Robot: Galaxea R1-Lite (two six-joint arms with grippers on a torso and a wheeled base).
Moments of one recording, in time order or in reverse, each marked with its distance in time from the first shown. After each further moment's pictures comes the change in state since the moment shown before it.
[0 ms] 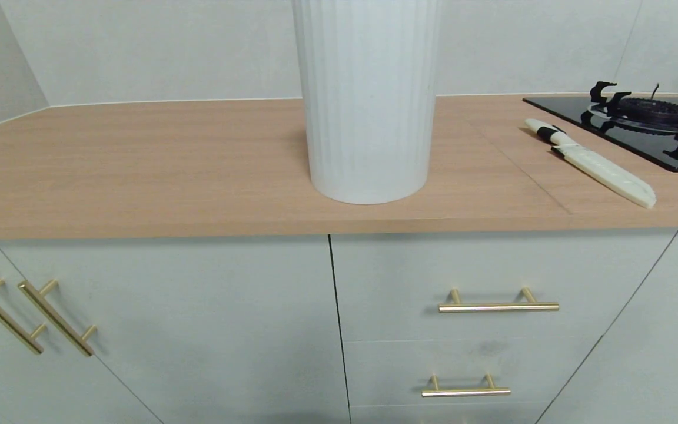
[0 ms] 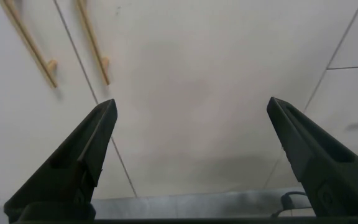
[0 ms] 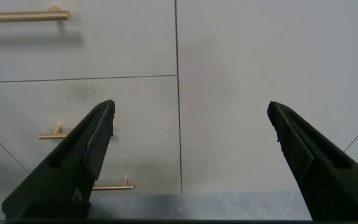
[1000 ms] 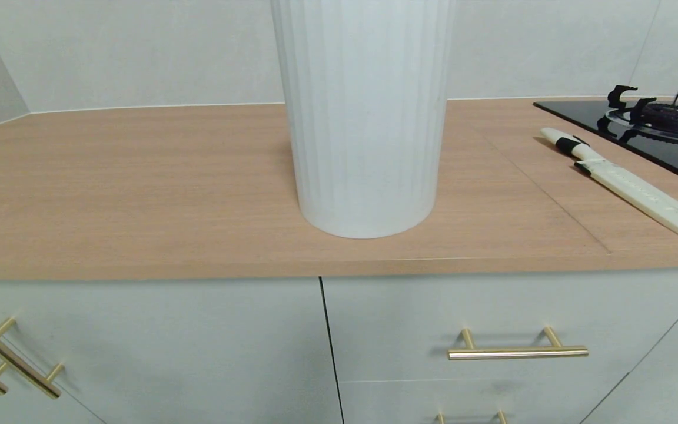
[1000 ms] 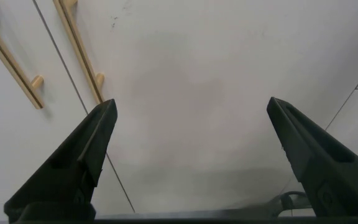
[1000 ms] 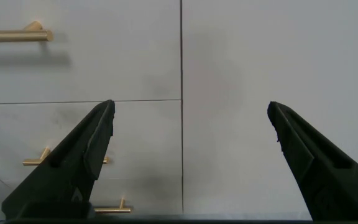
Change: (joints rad) left arm 0.000 0.000 0.000 0.000 0.000 0.000; right arm 0.001 0.000 0.000 0.000 0.000 0.000
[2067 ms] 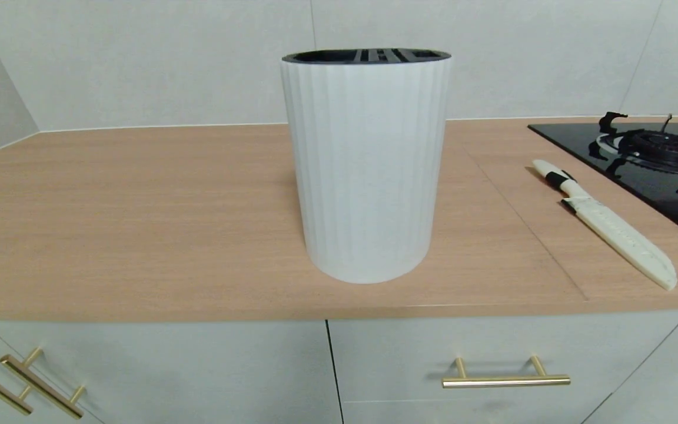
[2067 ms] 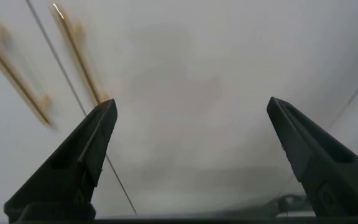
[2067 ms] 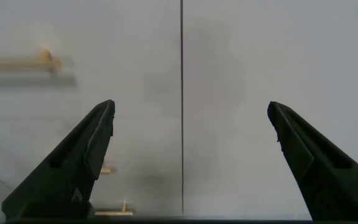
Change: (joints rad) left arm 0.000 0.000 -0.001 0.000 0.000 0.000; right arm 0.000 0.000 0.000 0.000 0.000 0.000
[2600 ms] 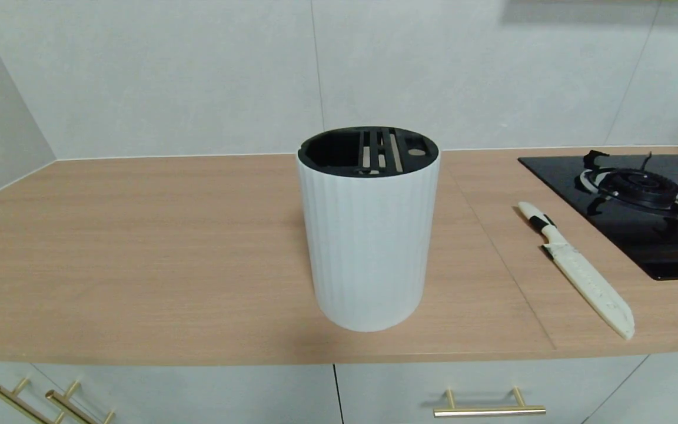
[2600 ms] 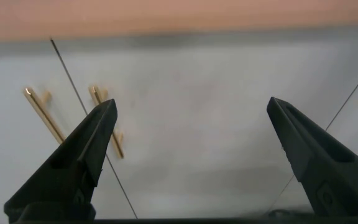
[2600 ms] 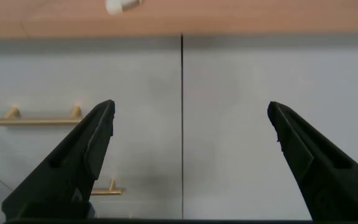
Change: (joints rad) left arm 0.000 0.000 0.001 0.000 0.000 0.001; right arm 0.000 0.000 0.000 0.000 0.000 -0.001
